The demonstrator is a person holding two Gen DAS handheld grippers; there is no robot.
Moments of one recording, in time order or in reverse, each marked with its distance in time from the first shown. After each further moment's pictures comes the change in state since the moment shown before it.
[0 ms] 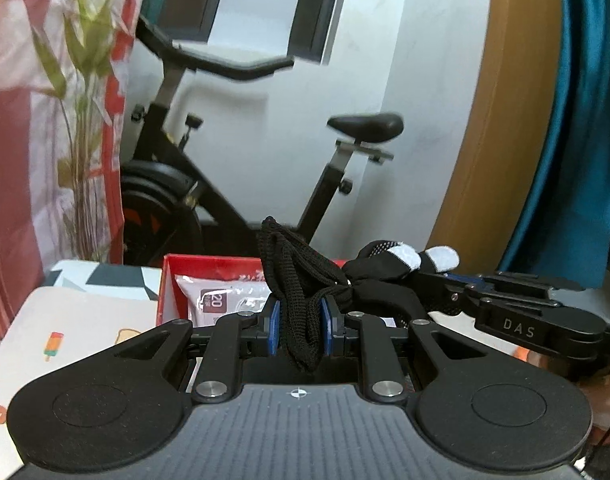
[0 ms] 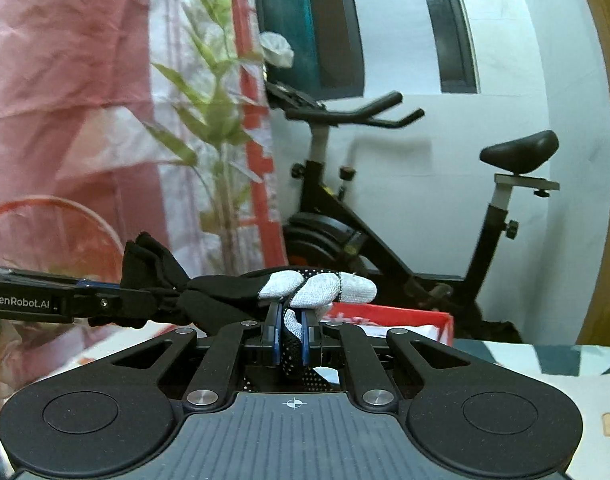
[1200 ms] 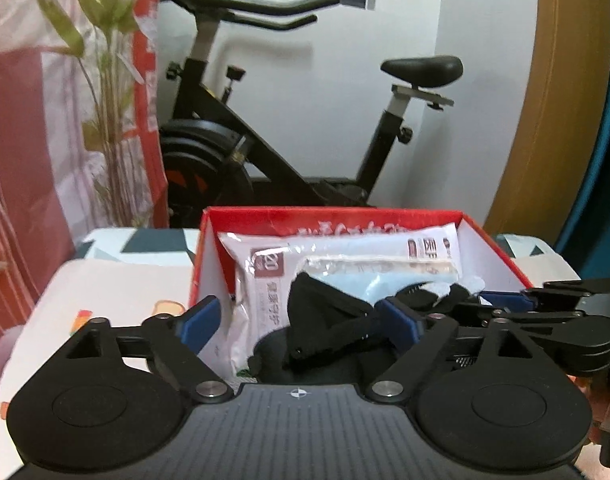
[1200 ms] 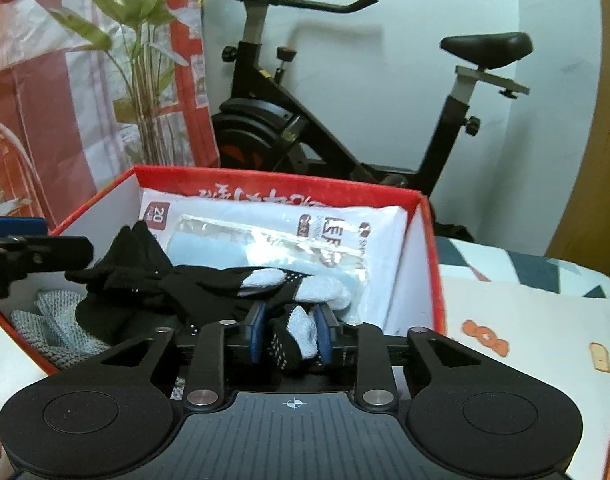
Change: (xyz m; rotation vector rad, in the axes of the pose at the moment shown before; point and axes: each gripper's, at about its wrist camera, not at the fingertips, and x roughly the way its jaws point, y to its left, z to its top) left arm 0.060 0.024 -0.010 0.035 0.141 0.168; right arm 0.081 -0.013 -0.048 0.040 0.310 -0.192
